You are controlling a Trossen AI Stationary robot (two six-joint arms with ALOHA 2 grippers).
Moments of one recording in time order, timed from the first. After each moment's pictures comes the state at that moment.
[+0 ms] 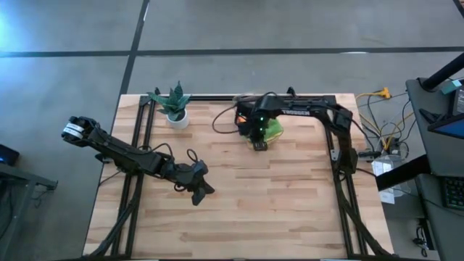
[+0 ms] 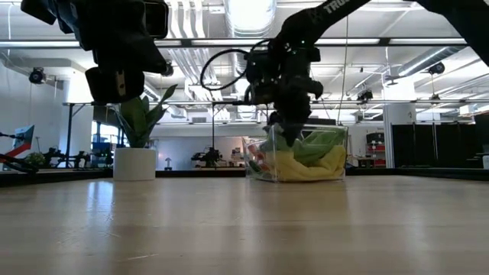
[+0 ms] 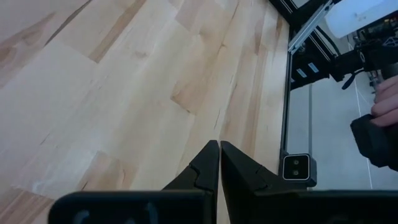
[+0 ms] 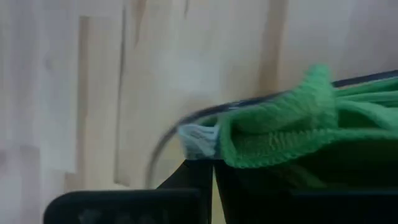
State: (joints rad) left arm -0.34 1.28 0.71 -0.02 -0.04 -0.91; right arm -0.35 2.01 1.60 -1.03 -0.30 -0.47
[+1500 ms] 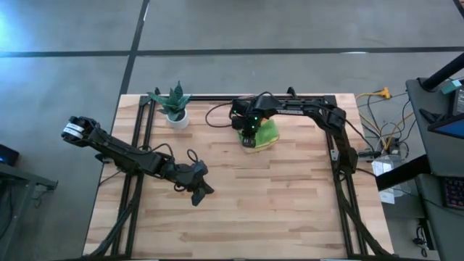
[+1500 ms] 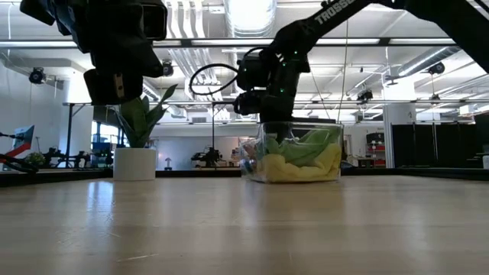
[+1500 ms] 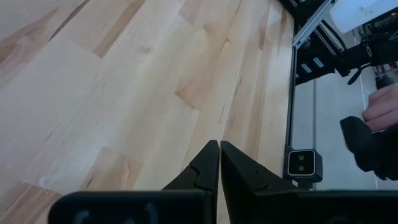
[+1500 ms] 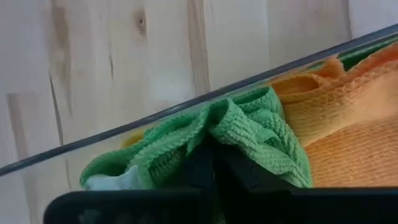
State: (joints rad) left arm -0.34 1.28 0.71 -0.04 -0.03 -0.90; right arm -0.36 2.10 1.65 -0.90 -0.21 -0.27
